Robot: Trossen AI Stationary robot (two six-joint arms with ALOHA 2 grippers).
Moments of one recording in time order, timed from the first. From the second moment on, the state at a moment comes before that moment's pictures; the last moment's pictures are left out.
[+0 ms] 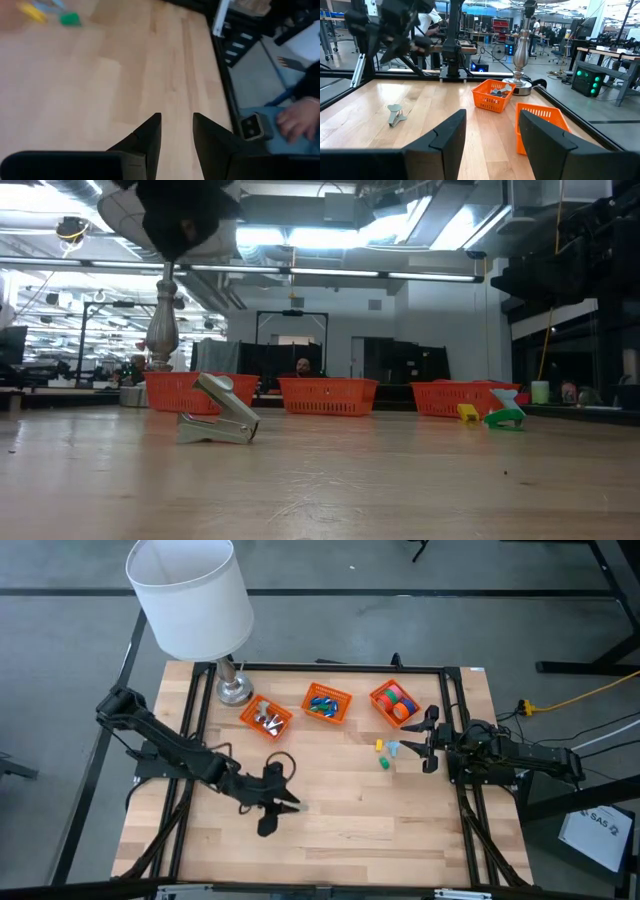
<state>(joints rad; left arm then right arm) -0.50 1.38 0.81 0.02 -0.27 -0.55 -0.12 0.03 0.01 0.03 -0.02 -0.06</state>
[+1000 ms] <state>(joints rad) -0.46 1.66 0.92 -0.02 -0.35 -0.47 -0.12 0.03 0.01 0.03 -0.02 -0.06</state>
